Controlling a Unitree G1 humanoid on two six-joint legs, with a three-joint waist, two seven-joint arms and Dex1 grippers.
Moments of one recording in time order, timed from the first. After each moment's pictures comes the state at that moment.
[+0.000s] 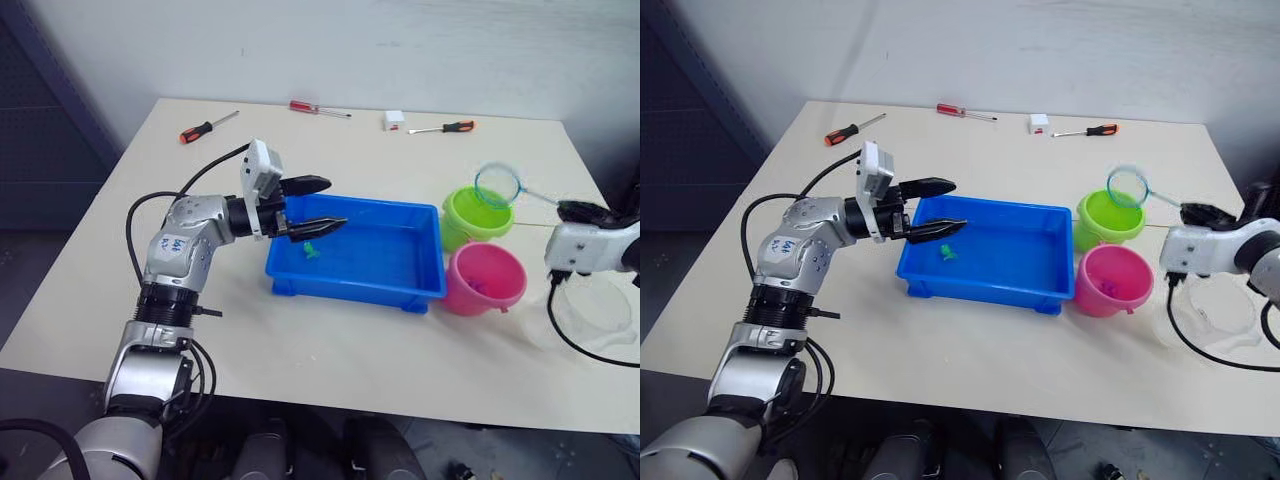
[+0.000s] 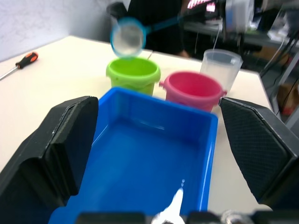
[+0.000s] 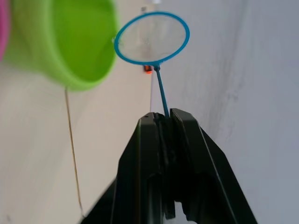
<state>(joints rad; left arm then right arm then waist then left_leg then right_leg) -0.83 0.44 -0.04 0.30 -0.37 0.35 -1.06 -0.23 -1.10 -0.21 0.02 -0.20 -0.14 0.53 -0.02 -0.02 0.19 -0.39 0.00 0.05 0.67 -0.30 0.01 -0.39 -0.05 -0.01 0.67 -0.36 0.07</state>
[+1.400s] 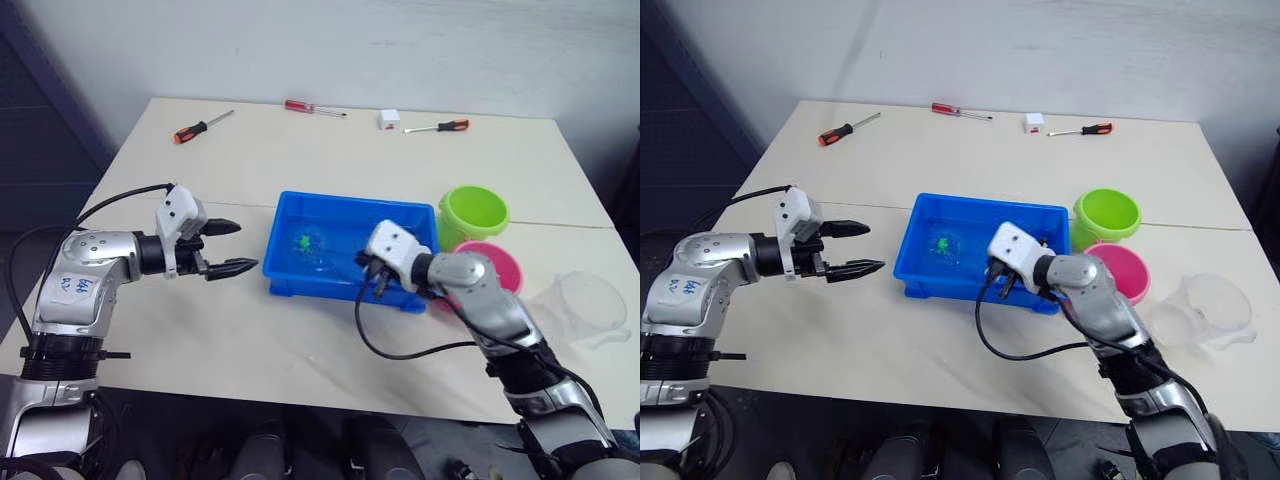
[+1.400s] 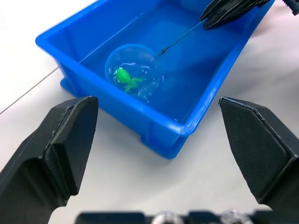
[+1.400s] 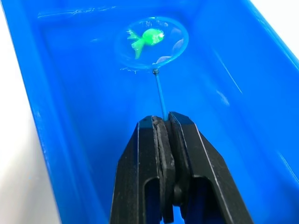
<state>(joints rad) -0.54 0.73 0.07 0.06 -0.37 0.51 -1.04 -0.51 -0.48 0.16 -0.19 0.05 0.69 0.78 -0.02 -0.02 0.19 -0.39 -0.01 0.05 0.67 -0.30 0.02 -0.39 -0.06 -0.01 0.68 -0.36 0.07</state>
